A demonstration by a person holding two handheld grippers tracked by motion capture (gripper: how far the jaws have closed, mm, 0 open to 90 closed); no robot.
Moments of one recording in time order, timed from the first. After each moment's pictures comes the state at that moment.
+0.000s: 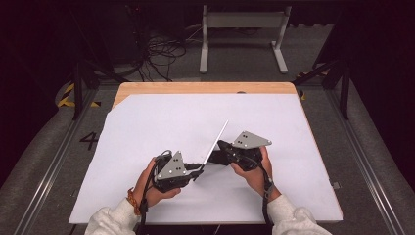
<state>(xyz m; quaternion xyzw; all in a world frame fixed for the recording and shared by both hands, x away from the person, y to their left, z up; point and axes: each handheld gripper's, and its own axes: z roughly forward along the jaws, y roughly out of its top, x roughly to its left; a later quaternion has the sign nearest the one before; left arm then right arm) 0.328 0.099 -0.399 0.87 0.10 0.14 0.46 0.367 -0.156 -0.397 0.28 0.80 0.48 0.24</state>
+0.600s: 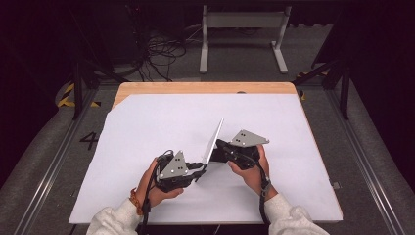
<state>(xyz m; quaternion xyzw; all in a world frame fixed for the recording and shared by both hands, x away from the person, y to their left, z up) 0.329 0.096 -0.401 0.87 0.11 0.14 0.47 0.372 -0.151 -0.399 0.29 0.79 0.49 0.23</state>
